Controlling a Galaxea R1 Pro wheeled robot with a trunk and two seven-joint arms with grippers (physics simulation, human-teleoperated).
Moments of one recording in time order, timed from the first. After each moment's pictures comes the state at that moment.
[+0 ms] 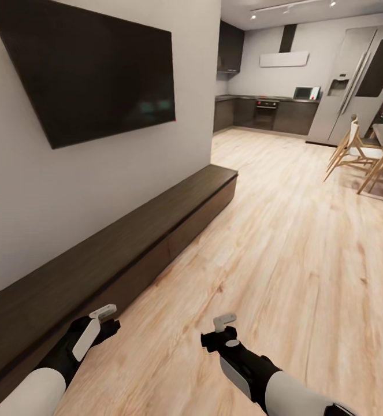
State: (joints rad) left arm -0.61 0.10 0.00 -0.64 0.57 0.56 0.34; right arm -0.68 0.09 0.90 -0.40 -0.65 0.10 -0.26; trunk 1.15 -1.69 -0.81
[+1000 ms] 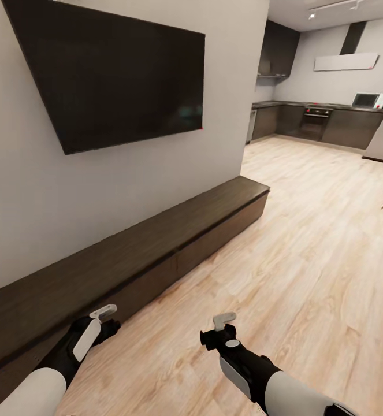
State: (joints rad) left arm -0.61 0.10 0.00 -0.64 0.56 0.56 0.34; right arm -0.68 0.09 0.90 -0.40 -0.65 0.06 -0.26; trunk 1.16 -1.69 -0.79
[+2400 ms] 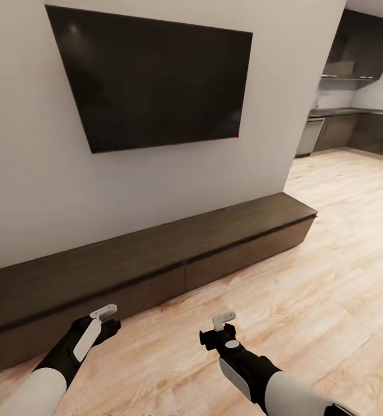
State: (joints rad) left arm -0.61 0.10 0.00 -0.64 0.56 0.56 0.35; right arm -0.68 0.09 0.92 -0.40 -0.65 0.05 -0.26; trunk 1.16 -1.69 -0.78
